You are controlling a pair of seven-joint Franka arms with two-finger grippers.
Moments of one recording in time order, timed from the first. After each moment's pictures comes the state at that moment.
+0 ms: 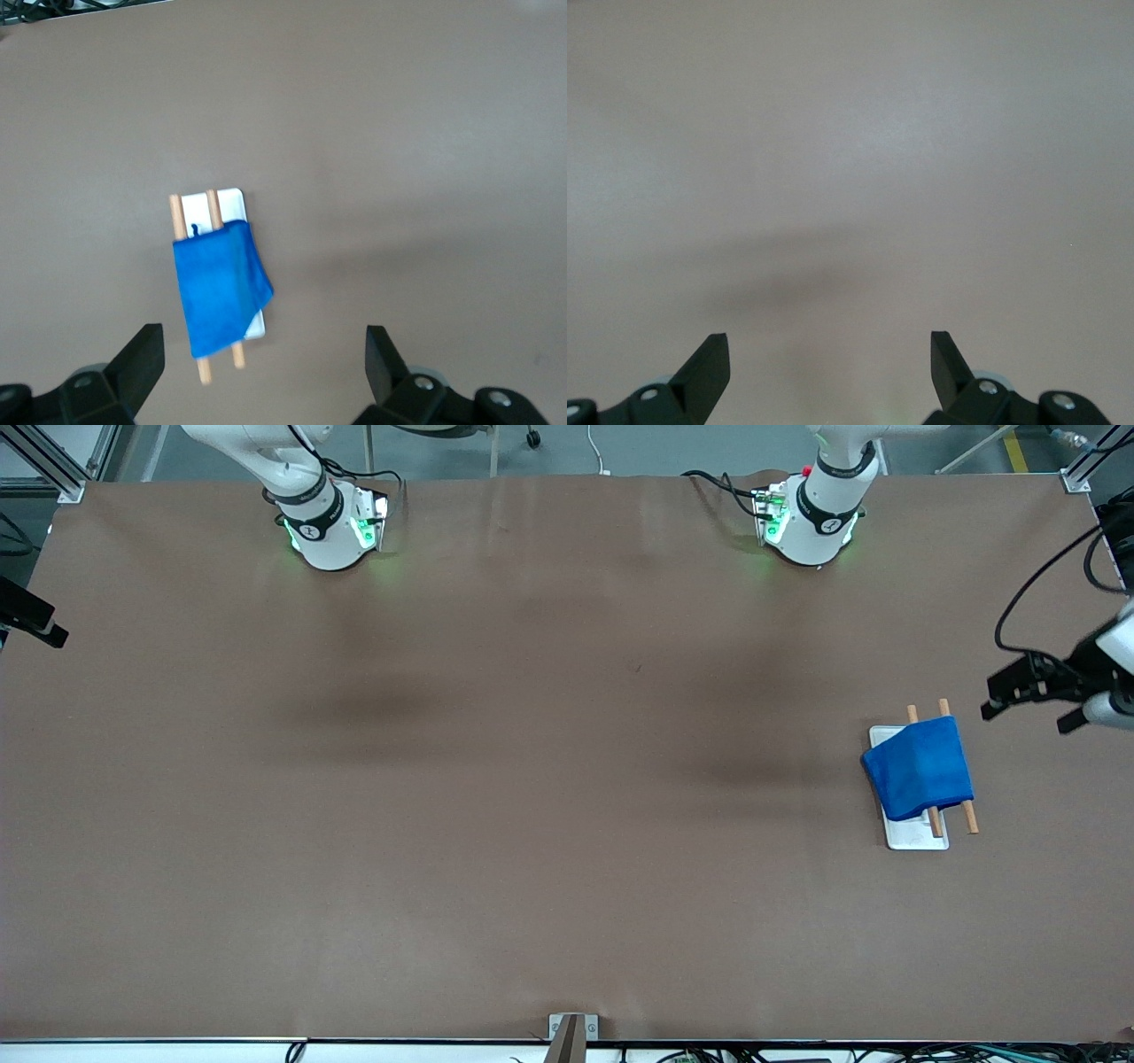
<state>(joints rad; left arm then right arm) 0.01 -0.03 0.00 -1.71 -0.05 1.80 0.20 -0.03 -0.04 -0.10 -1.51 -0.01 1.48 0.01</state>
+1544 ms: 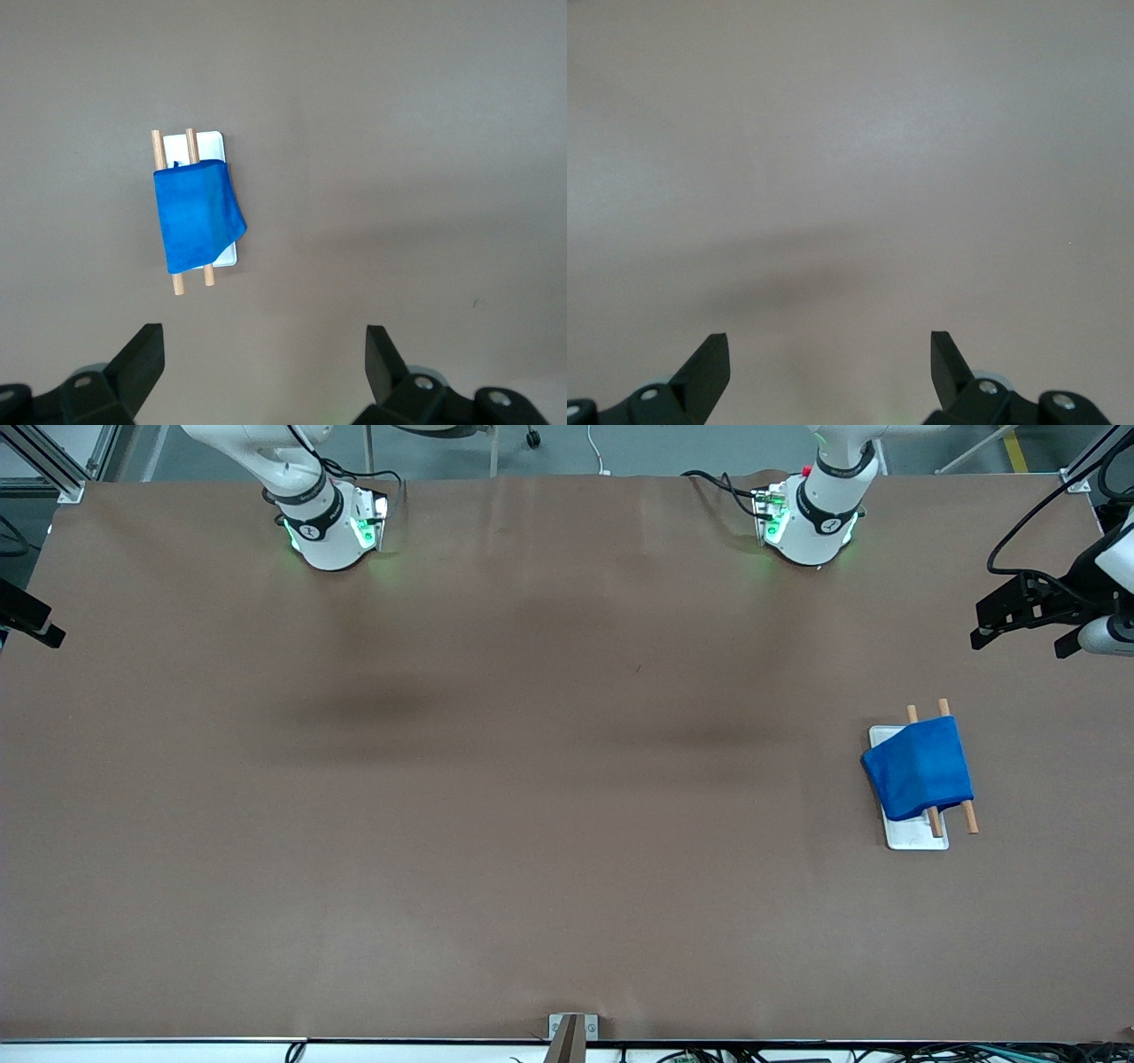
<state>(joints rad) -0.01 -0.02 -0.03 -1.53 -0.03 1.53 0.07 -0.03 -0.04 -0.10 -1.51 -0.01 1.48 0.01</state>
